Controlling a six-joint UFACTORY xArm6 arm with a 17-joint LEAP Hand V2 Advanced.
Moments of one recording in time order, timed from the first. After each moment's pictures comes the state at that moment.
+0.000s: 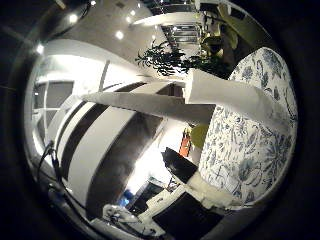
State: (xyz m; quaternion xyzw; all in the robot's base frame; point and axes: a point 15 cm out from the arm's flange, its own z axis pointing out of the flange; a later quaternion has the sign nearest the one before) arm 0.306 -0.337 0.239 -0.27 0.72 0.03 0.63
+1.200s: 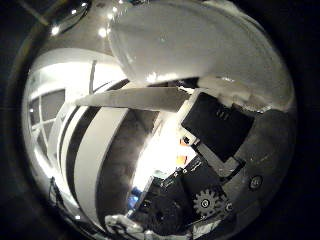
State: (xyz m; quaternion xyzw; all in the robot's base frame) arm 0.467 -0.263 0.229 -0.29 0.72 0.15 0.61
